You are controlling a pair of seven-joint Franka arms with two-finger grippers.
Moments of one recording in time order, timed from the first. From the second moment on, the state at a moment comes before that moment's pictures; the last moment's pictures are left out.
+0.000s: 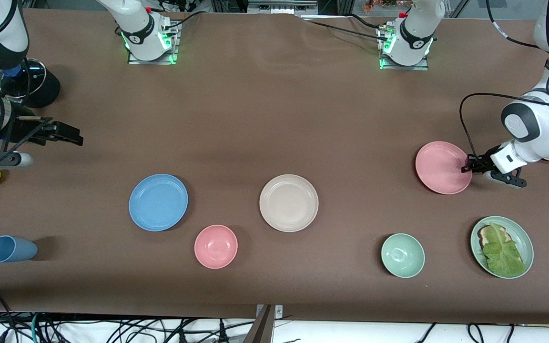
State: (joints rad) left arm 0.38 0.45 -0.02 -2.14 -0.26 2.48 0.79; right arm 0.08 0.19 -0.06 -1.52 0.06 1.59 0.03
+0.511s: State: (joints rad) left arm 0.36 0.42 -0.03 -1.87 -0.18 2.11 0.77; right arm 0.08 0.27 -0.06 -1.52 0.06 1.61 0.03
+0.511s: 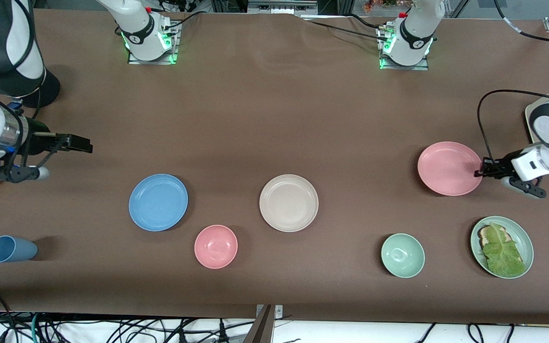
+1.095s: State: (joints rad) left arm 0.21 0.41 -0.04 -1.63 -0.10 1.86 0.52; right arm 0.08 0.19 -0.06 -1.72 0.06 1.83 0.03
